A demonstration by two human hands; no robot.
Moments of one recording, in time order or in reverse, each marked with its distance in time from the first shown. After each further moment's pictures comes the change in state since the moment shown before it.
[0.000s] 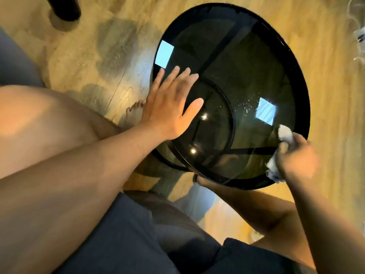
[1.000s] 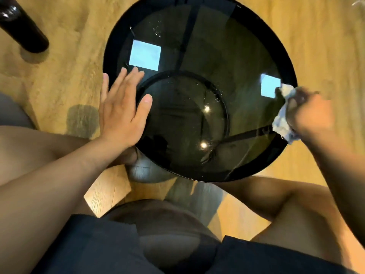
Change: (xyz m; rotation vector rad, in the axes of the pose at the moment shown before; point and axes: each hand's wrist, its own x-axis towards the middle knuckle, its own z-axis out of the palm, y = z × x) left_hand 0.001 -0.001 0.000 -0.040 0.053 -0.048; right_hand 0.076 0.037 -0.009 -0.037 0.039 -0.173
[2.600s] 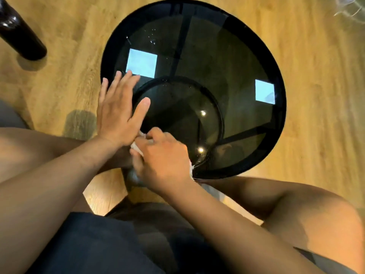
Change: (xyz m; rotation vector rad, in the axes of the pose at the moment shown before) left_hand 0.001 0.002 -0.003 0.009 -0.041 -0.022; right_hand -0.185 -0.227 0.006 0.277 -0.182 -0.654
